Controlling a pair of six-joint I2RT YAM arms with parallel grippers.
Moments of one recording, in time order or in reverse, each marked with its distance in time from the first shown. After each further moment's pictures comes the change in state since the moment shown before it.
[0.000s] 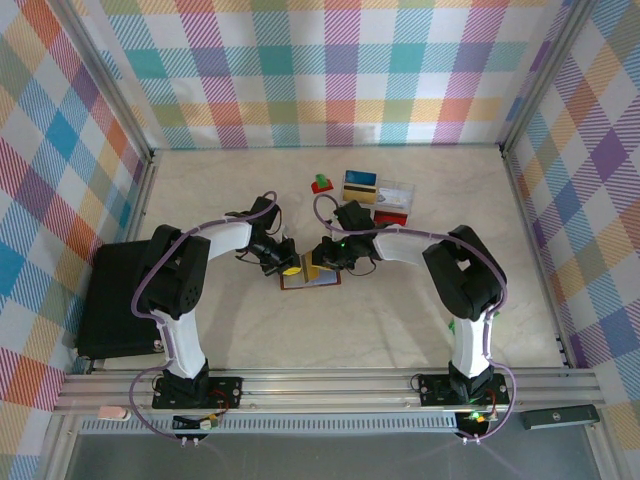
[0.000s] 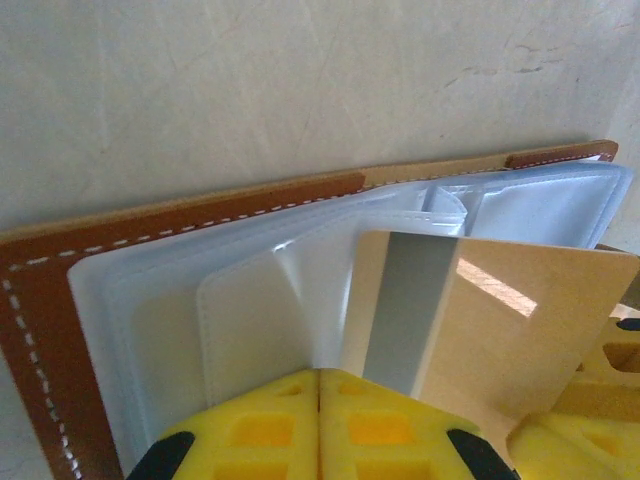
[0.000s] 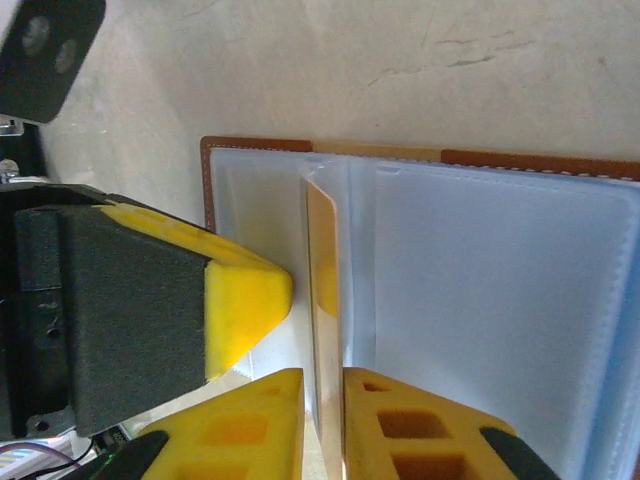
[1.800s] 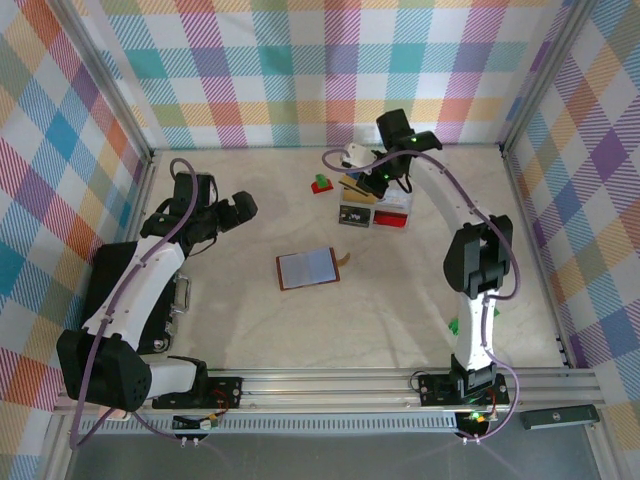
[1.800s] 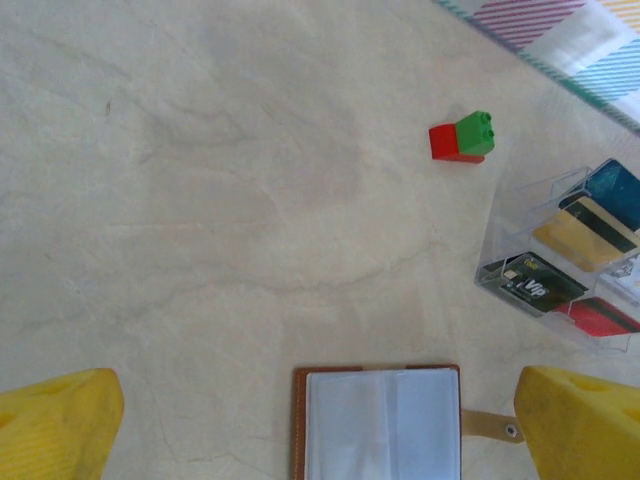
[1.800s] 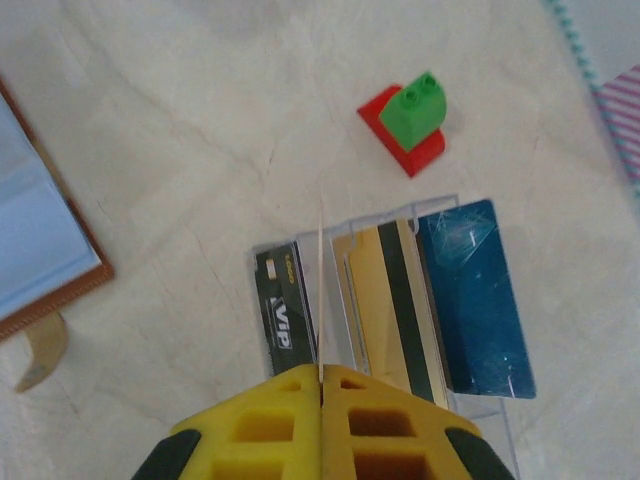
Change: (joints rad) left arm 0.193 -0.631 -0.008 -0.069 -0.483 0.043; right arm -0.304 0.150 0.867 -0.800 0.226 -1.587
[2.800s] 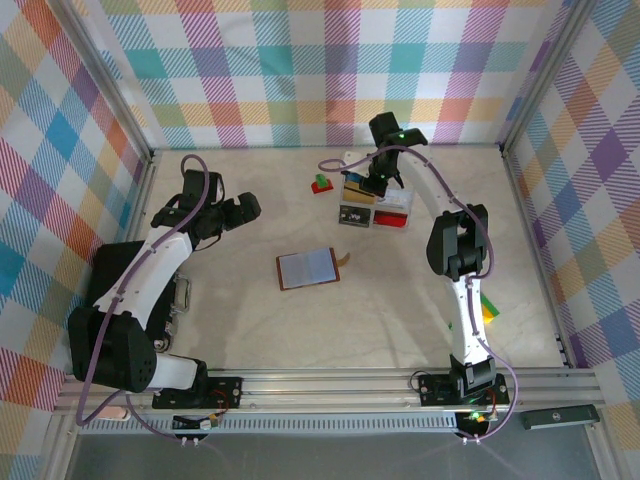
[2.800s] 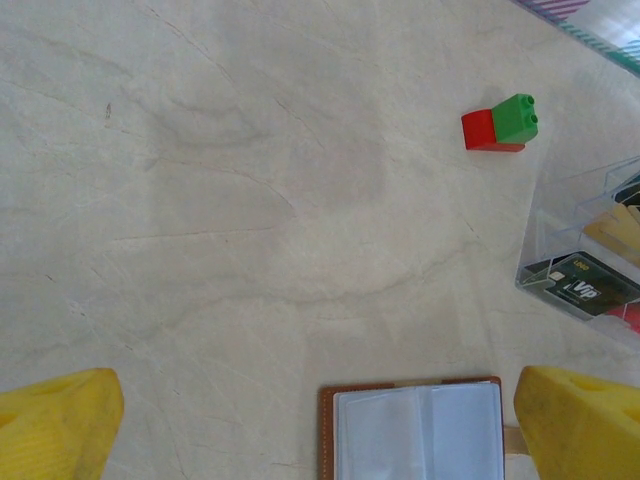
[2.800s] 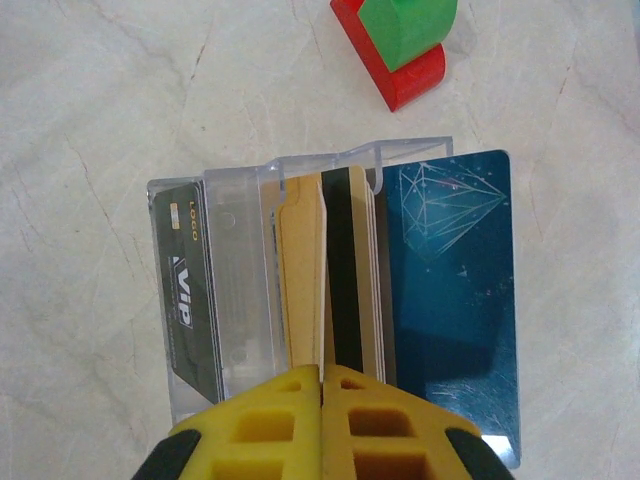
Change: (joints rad) left arm 0.000 0.096 0.006 0.035 -0.016 0.051; right arm -0.014 0.232 0.230 -0.095 0.109 -0.158
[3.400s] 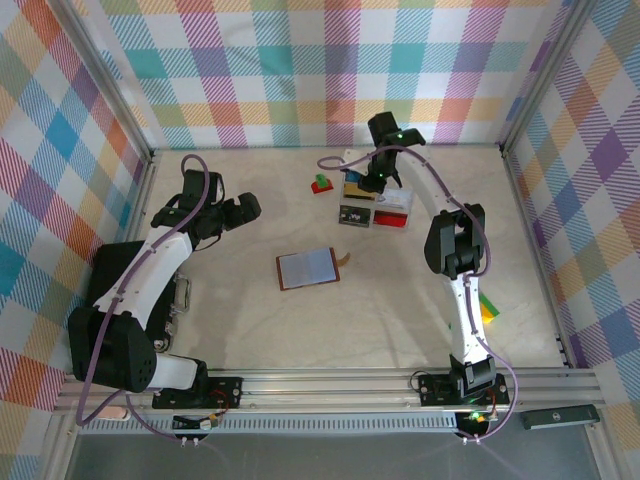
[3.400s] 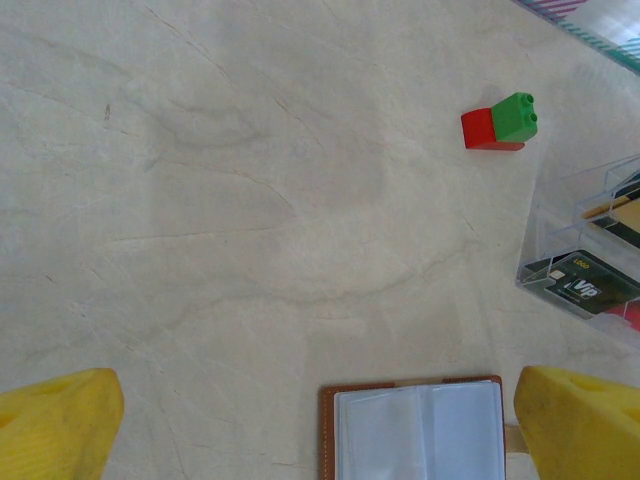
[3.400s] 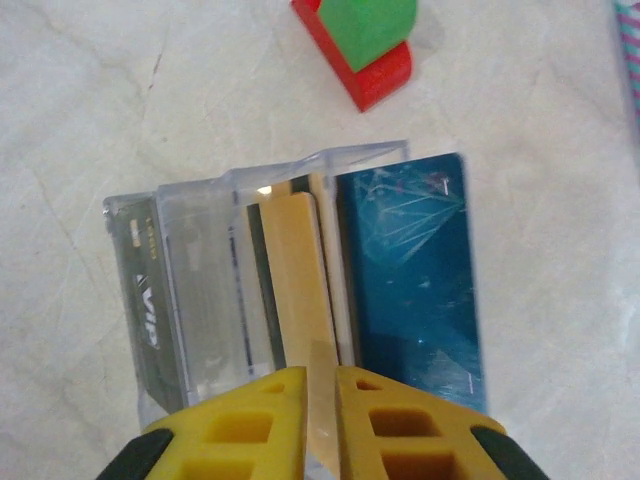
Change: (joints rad) left arm 0.000 0.000 0.000 0.000 0.001 0.003; right arm 0.000 0.032 0.042 0.025 0.022 0.051
